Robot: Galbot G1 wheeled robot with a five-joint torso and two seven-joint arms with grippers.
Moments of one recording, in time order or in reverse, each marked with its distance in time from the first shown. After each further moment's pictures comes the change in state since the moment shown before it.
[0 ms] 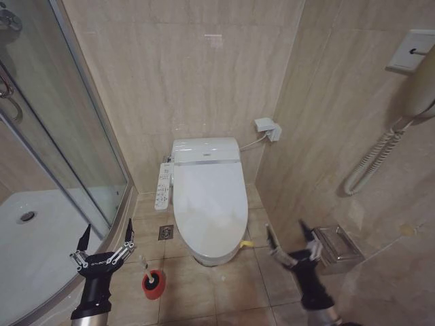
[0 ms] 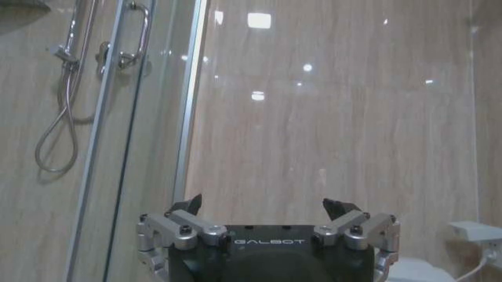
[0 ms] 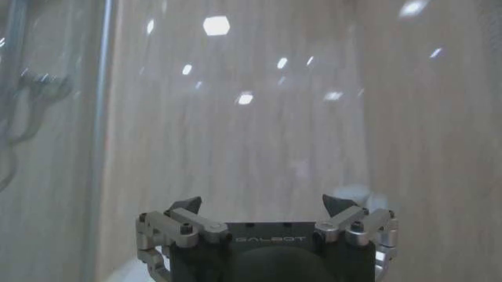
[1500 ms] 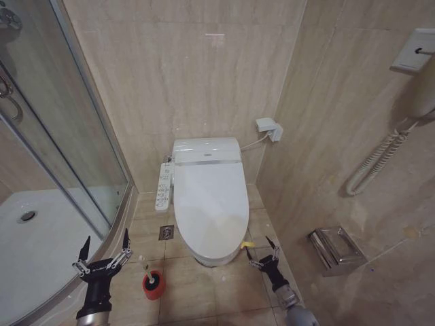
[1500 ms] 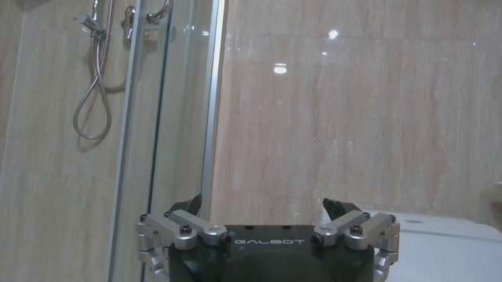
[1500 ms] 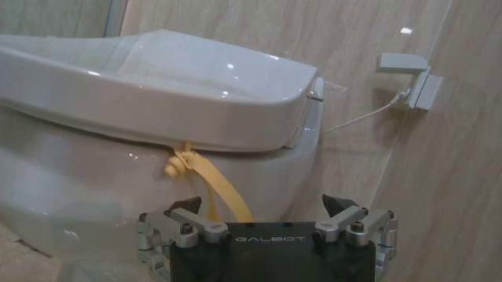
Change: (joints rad) left arm -0.072 -0.037 -0.040 0.166 0.001 0.002 -0.004; right arm 0.598 0.005 -0.059 -0.973 -0.358 0.153 0.054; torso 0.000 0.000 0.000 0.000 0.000
